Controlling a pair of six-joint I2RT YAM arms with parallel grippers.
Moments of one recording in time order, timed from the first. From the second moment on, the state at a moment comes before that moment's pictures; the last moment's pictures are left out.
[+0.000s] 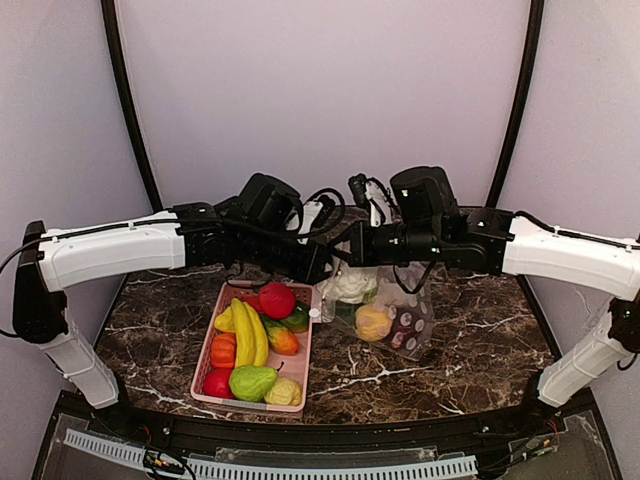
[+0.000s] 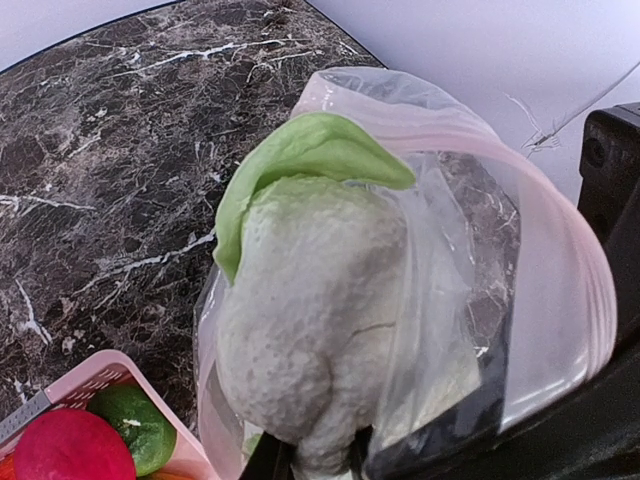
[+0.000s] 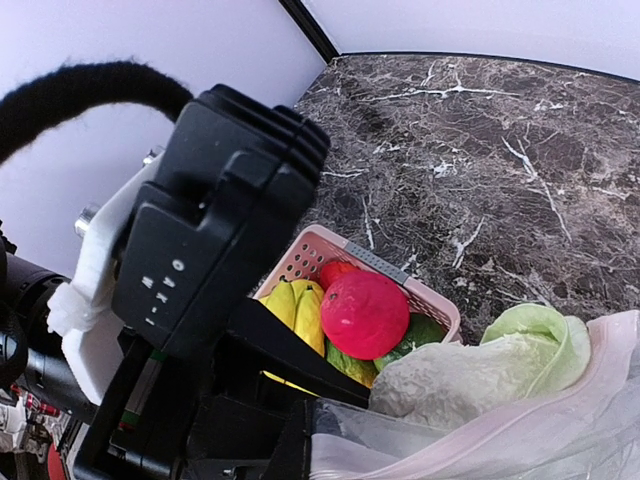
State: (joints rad) left arm -0.98 1.62 1.41 -0.46 0.10 -0.42; right arm 1.00 1.44 1.26 -0.27 -0.09 0.60
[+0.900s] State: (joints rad) left arm -0.97 1.59 1.33 -0.37 0.15 -0.47; right arm 0.99 1.42 1.20 -0.26 -0.05 0.66
